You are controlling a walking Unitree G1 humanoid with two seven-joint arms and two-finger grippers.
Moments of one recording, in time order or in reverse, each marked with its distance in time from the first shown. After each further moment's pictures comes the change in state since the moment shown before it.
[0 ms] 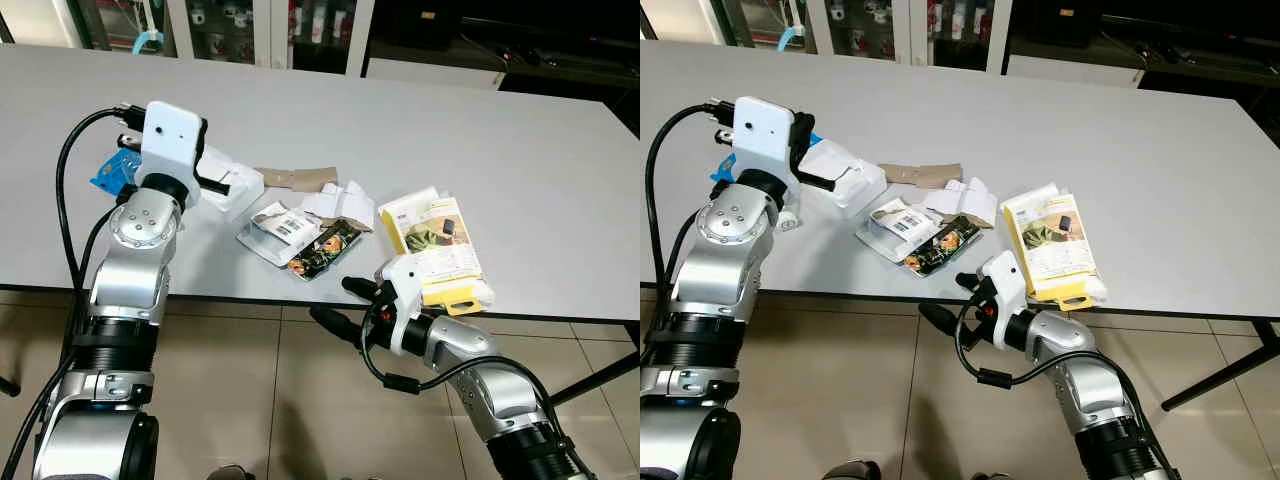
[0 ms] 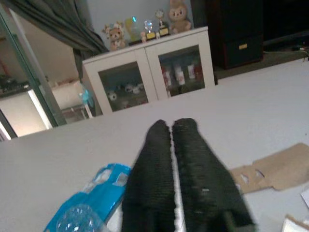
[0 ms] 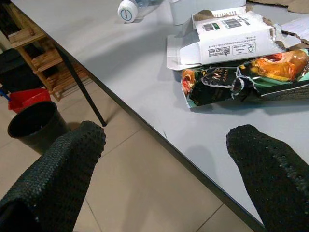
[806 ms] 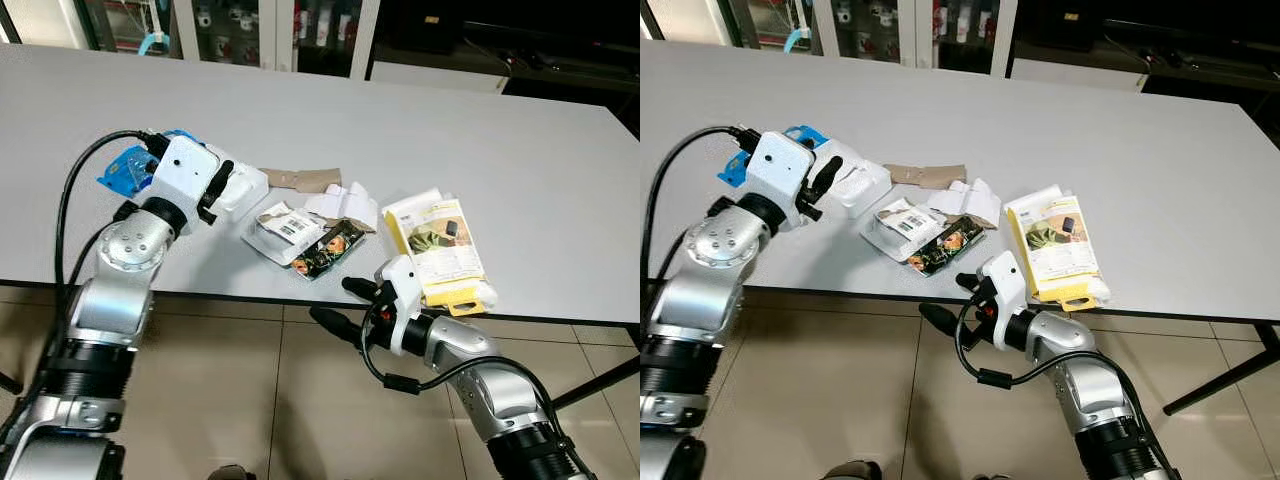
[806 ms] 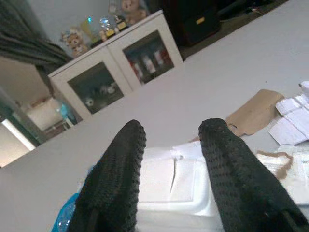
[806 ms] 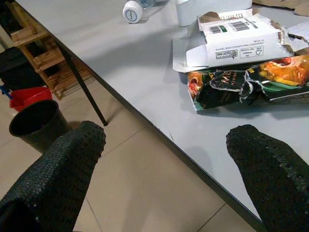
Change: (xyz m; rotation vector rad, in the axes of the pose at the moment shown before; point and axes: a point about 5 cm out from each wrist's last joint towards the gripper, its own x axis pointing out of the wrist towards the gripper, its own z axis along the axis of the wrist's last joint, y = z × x) left arm -0.020 -0.004 -0.013 0.208 0.030 -0.232; right arm 0.000 0.000 0.000 -0.001 0.002 0.001
